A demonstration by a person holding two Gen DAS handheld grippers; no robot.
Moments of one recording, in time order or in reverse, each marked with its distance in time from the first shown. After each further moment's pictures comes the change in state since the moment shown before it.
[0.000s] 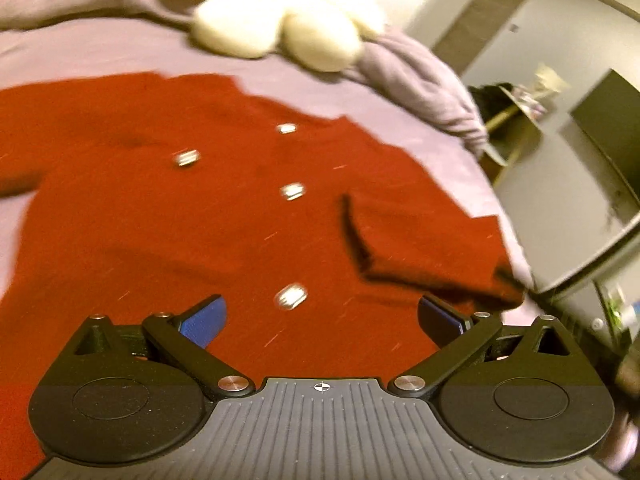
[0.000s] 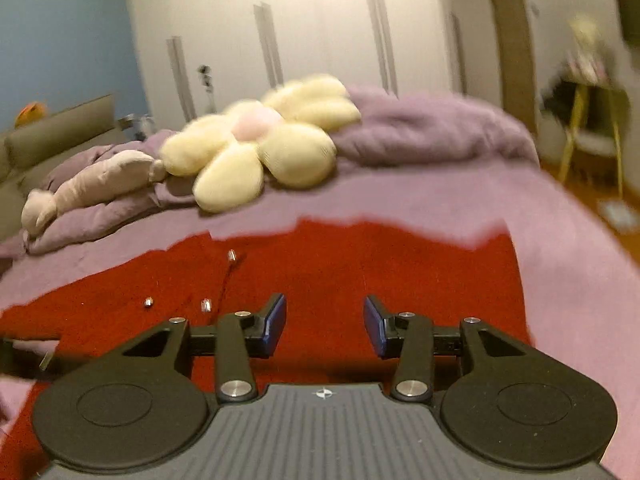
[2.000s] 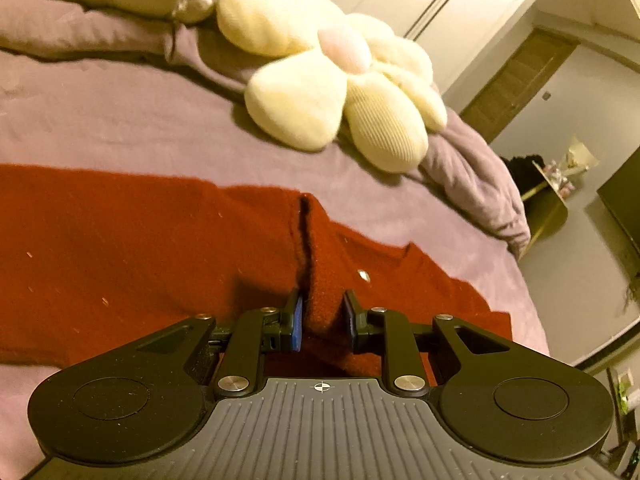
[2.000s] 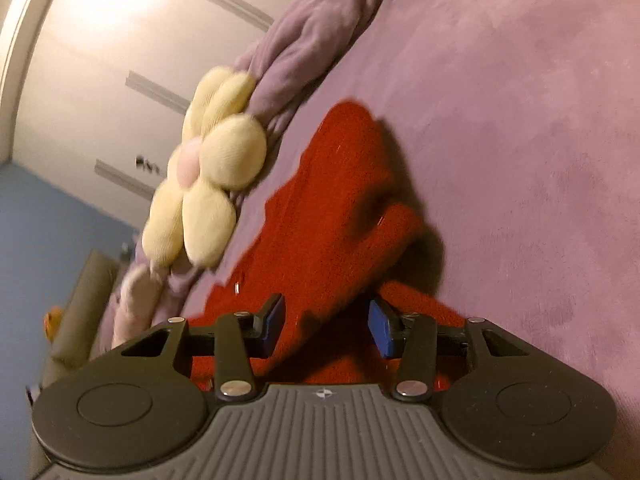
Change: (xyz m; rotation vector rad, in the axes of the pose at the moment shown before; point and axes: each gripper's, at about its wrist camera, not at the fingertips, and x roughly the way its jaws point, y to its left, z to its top) left arm 0.025 0.091 0.116 -0.123 -0.155 0.058; right arm 0.062 -0.078 -0.051 0.760 0.065 0.180
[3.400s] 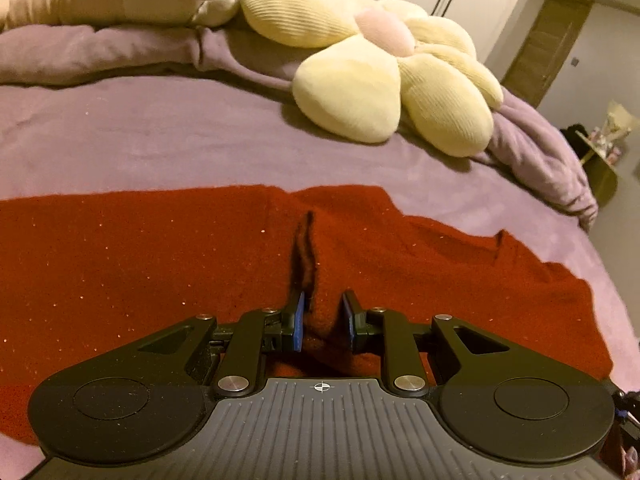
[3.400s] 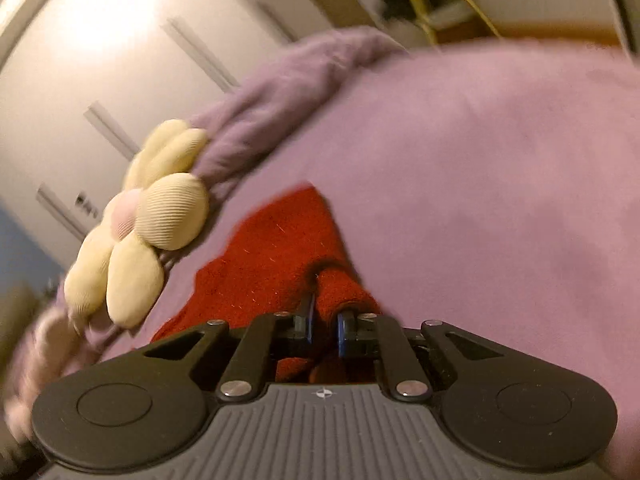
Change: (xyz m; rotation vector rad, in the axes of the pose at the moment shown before) left arm 0.053 0.037 0.001 0.123 0.000 0.165; right arm 0.034 0.006 -0.002 -0.106 -0.235 -0.231
